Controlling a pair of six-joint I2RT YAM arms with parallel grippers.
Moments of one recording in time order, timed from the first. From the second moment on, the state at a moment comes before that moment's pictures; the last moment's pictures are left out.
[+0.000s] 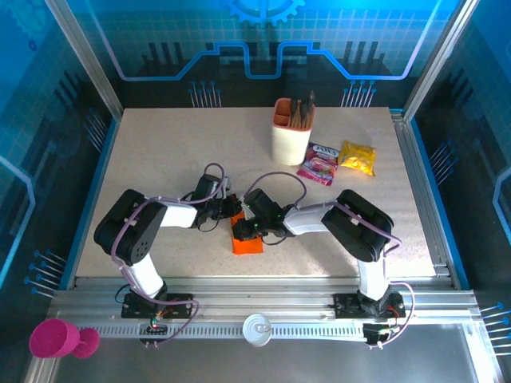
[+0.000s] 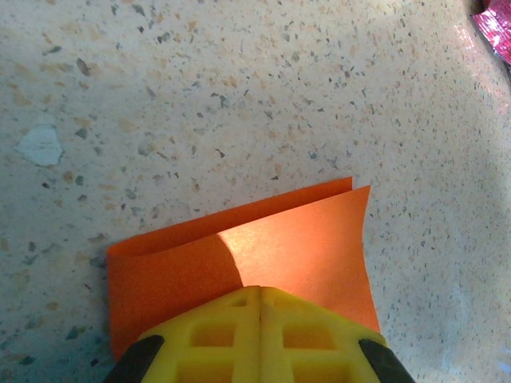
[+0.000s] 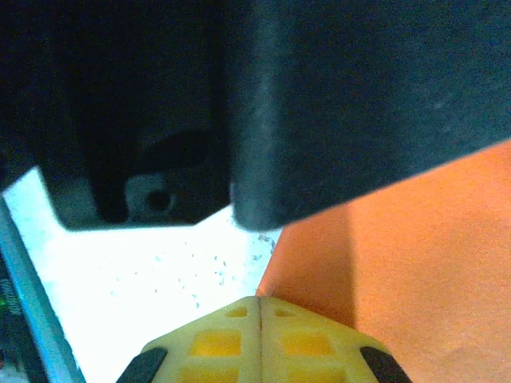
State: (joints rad) left arm -0.40 1.74 0.66 0.26 0.35 -0.66; right arm 0.90 1.93 0.98 0.08 -0.36 0.65
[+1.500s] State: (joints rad) left arm -0.41 1.77 0.67 0.31 0.41 -0.66; right arm 0.95 1.63 0.82 -0.02 -0.42 0.63
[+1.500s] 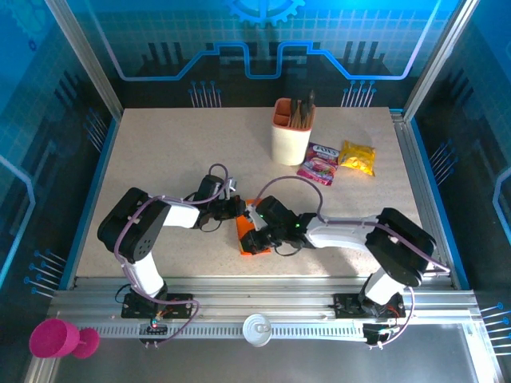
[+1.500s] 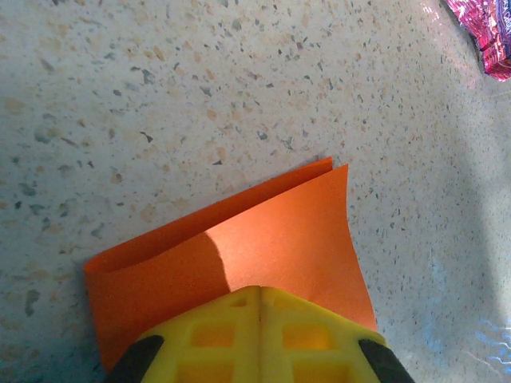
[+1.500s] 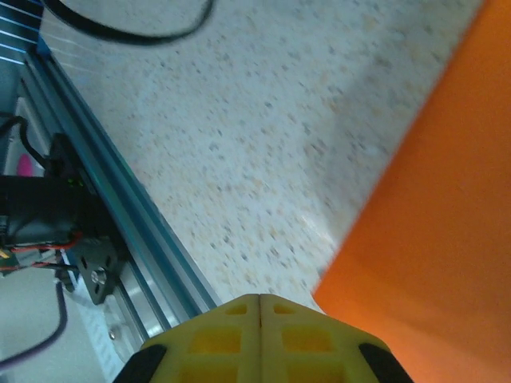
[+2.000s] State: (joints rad) left arm -0.40 1.76 0.69 0.26 0.40 -0.67; right arm 0.90 1.81 0.76 0.19 -0.46 0.71
